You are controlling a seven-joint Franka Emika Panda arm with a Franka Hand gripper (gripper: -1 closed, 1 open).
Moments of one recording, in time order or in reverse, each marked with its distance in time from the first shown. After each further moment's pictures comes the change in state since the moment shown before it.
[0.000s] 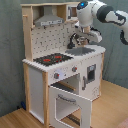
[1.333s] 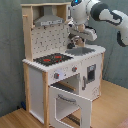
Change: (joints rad) arm 0.293 -0.053 -0.212 0.256 -0.022 -0.008 -0.102
